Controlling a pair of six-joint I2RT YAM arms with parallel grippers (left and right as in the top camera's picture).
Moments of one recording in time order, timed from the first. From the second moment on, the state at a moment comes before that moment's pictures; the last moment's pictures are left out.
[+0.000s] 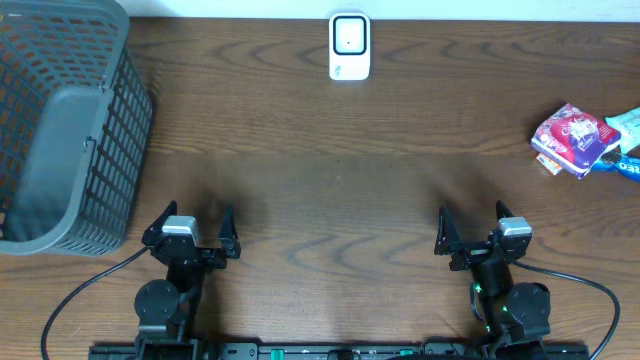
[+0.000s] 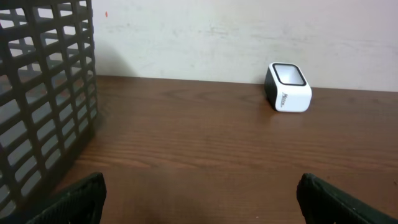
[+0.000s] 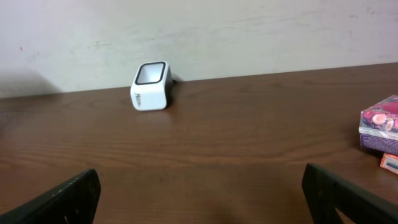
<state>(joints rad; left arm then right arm) -0.04 0.01 0.02 -0.11 0.07 -0.09 0.18 0.01 0.01 -0.07 0.03 0.17</state>
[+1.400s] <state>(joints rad) -0.04 0.01 0.02 -0.11 0.07 -0.10 -0.06 0.01 0.01 -0.07 0.02 -0.01</state>
